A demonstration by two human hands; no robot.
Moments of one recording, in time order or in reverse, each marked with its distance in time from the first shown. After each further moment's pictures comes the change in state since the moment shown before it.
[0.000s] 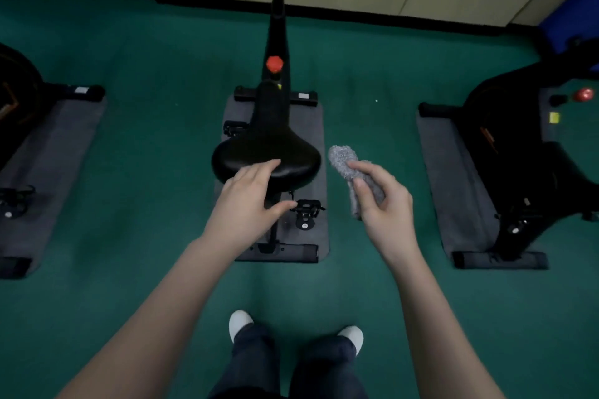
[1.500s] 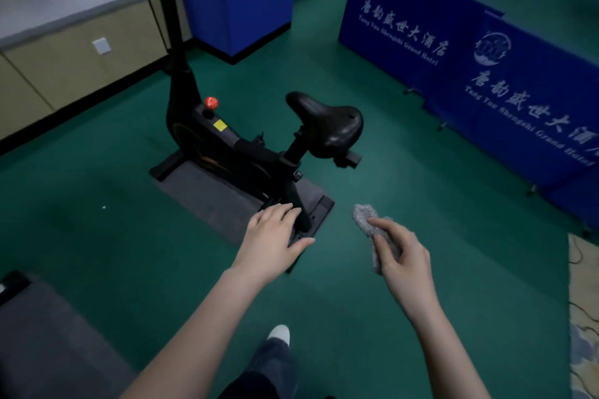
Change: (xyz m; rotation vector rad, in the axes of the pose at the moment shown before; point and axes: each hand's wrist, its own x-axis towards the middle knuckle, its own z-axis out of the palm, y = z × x) left_hand 0.139 0.631 0.380 0.299 -0.489 0.963; right_hand -0.105 0.199 -0.607 -0.266 0.960 0.488
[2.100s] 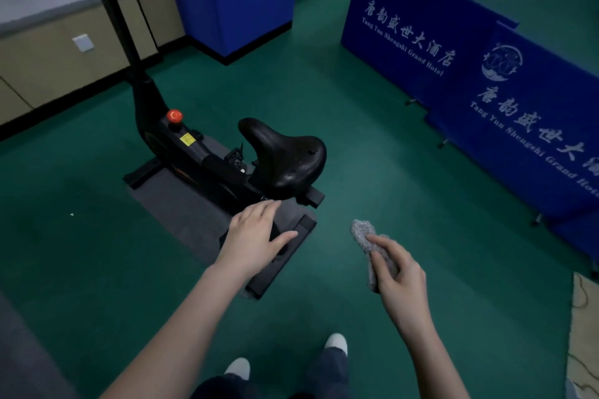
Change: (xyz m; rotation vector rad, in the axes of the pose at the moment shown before) left_hand 0.174 0.074 0.020 -0.052 0.007 -0.151; right_hand 0.163 0.090 -0.074 0.129 -0.088 0.095
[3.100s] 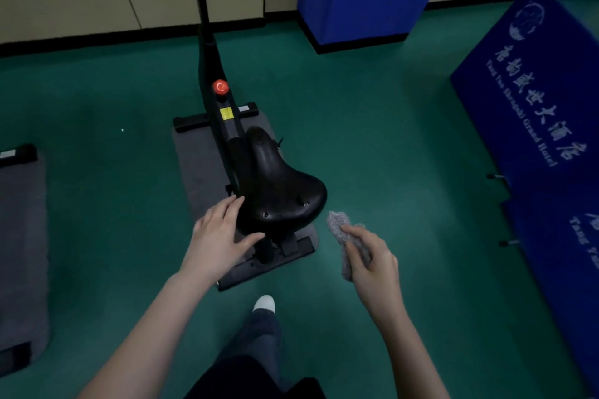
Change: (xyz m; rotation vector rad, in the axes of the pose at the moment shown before) left_hand 0.109 0.034 0.036 -0.184 0.219 -0.608; right_hand 0.259 0.005 -0.004 -0.125 -0.543 -0.233
